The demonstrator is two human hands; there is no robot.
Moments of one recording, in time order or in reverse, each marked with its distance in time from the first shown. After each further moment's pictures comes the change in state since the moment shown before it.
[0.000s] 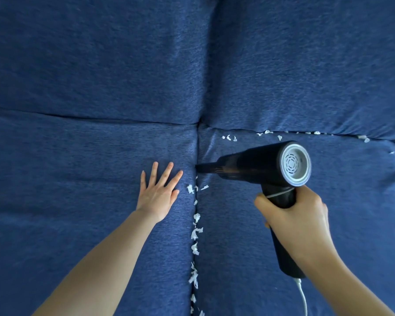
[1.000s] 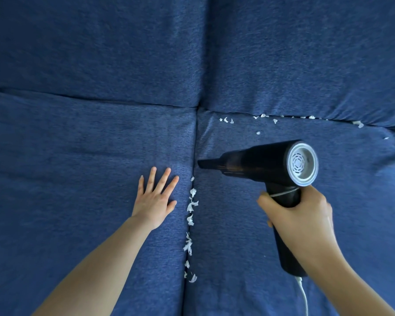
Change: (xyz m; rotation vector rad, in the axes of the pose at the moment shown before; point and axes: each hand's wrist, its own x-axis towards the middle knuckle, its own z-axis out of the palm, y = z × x) left_hand -0.077 0.022 0.036 0.063 -0.012 -0.008; right_hand -0.048 0.040 -0.029 0.023 -0.013 -0.011
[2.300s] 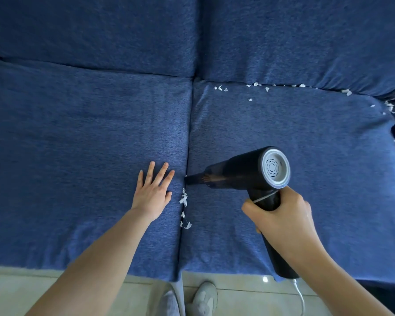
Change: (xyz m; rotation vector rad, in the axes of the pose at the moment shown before) left_hand -0.086 0.035 0.037 -0.024 -0.006 -0.023; right_hand -0.092 0.057 -0.020 -0.074 -0.145 0.017
